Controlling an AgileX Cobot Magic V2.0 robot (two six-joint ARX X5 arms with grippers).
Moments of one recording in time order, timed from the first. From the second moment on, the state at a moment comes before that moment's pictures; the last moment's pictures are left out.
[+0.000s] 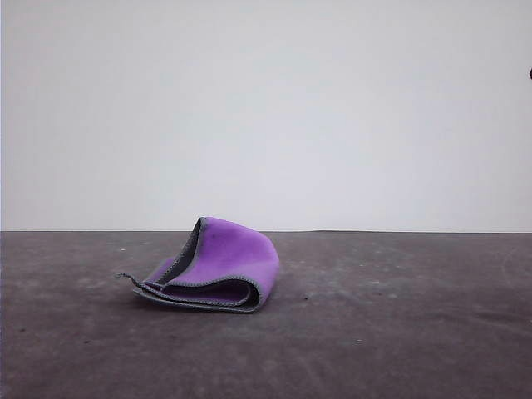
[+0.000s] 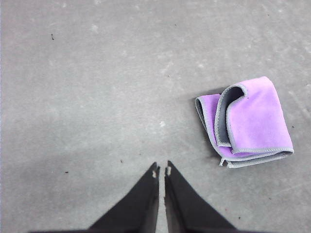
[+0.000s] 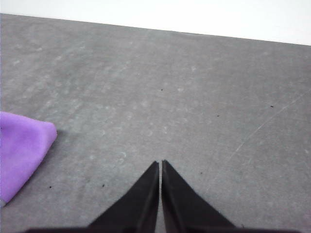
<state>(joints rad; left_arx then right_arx) -0.09 0.80 0.87 -0.73 0.22 0.06 0.42 0.55 0.53 -0.33 0.13 0.12</state>
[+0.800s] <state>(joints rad) -0.04 0.53 0.67 -0.49 0.23 0.09 0.42 0.55 0.53 -0.33 0.13 0.12</state>
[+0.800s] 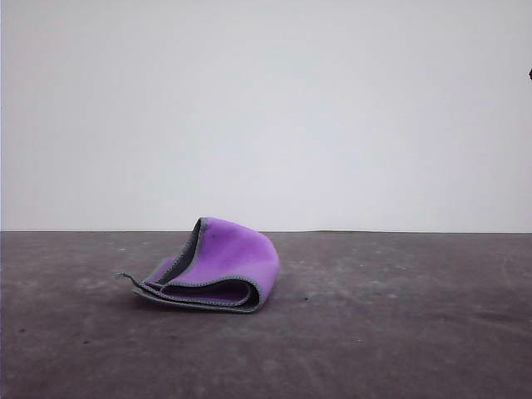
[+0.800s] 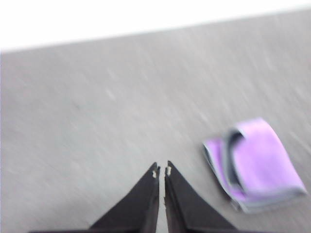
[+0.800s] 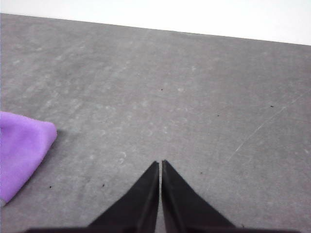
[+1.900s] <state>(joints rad) 0.01 0.01 0.03 -0.17 0.18 -0.06 0.42 0.55 0.53 -0.32 0.13 0.12</state>
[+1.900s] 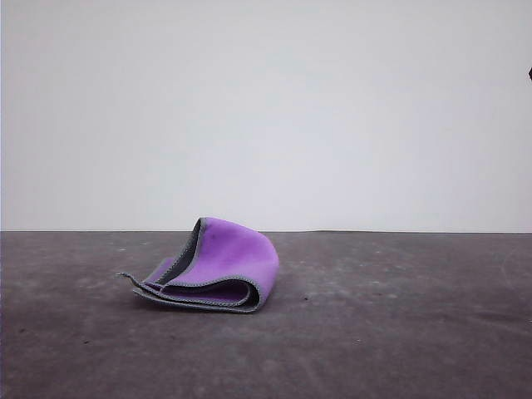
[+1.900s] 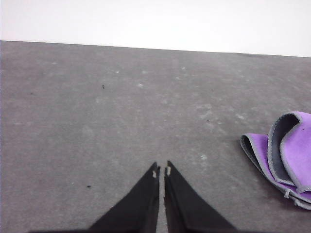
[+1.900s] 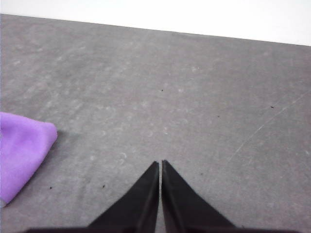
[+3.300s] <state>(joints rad) 0.01 0.01 0.03 -0.17 0.18 -0.06 0.02 0.01 0.05 -0.26 -0.20 -0.10</state>
